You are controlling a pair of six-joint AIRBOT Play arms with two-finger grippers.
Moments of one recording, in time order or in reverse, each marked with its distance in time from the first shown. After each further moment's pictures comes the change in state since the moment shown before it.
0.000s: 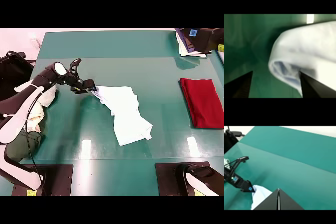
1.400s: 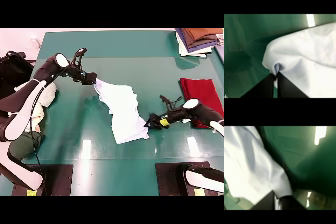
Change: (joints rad) left arm -0.021 -0.045 0.179 0.024 -0.070 0.109; right arm -0.143 -0.384 -0.865 0.357 0.052 -0.096
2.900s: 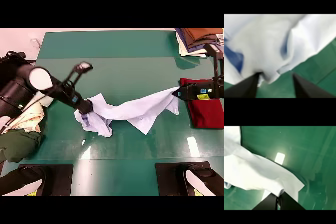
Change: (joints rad) left arm -0.225 0.603 -0.425 0.158 -0.264 0.039; right arm -0.075 0.444 0.433 -0.320 0.237 0.061
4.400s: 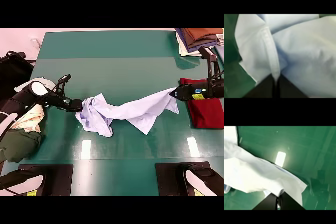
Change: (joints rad) left arm 0.301 -0.101 -0.254 -0.220 0.277 0.000; right arm 0.009 -0.034 -0.021 -0.002 -0.047 0.023
